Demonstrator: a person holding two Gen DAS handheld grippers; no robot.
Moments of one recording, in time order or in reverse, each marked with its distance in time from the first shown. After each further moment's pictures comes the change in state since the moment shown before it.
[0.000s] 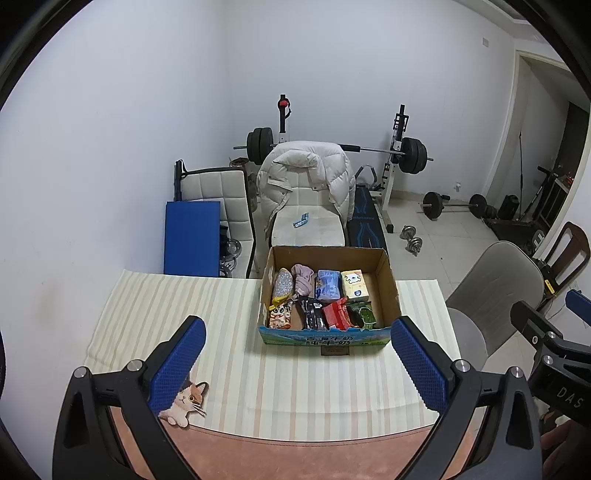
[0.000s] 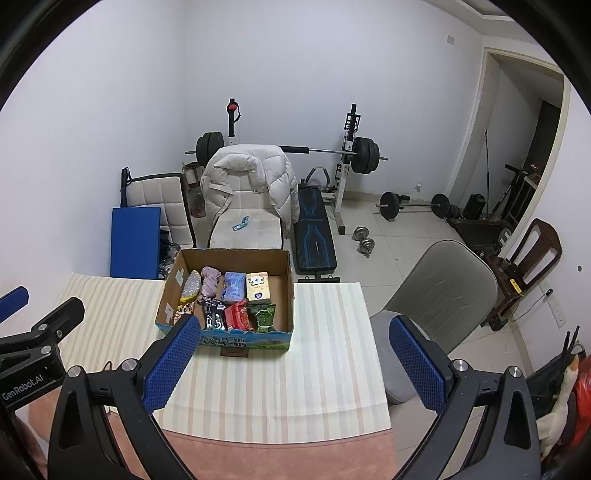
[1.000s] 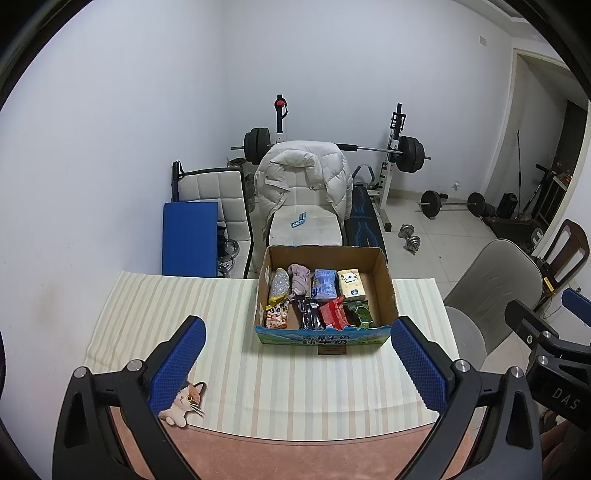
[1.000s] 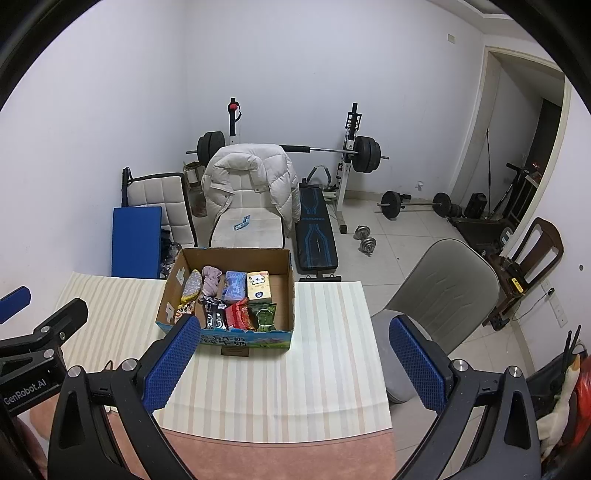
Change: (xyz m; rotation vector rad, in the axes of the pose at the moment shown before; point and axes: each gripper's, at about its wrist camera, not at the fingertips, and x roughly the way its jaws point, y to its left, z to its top) left arm 0.001 -0.006 0.000 -0.003 0.003 0.000; right arm 0.002 0.000 -0.003 -0.001 0.001 0.012
